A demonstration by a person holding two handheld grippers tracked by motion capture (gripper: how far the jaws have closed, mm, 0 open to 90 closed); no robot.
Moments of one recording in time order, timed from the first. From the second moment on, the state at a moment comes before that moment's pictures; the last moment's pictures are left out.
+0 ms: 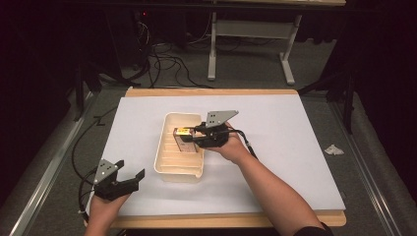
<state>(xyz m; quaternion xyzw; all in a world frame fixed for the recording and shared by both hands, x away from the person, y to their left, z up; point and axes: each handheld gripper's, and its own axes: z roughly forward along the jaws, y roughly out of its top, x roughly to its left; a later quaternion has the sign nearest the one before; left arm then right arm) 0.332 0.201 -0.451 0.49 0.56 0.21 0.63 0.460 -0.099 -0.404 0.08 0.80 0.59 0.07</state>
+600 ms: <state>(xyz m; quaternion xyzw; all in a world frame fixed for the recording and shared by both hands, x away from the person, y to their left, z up) 0.332 0.200 -0.451 0.49 0.56 0.21 0.63 0.459 -0.100 -0.414 0.10 0.80 0.58 0.07</state>
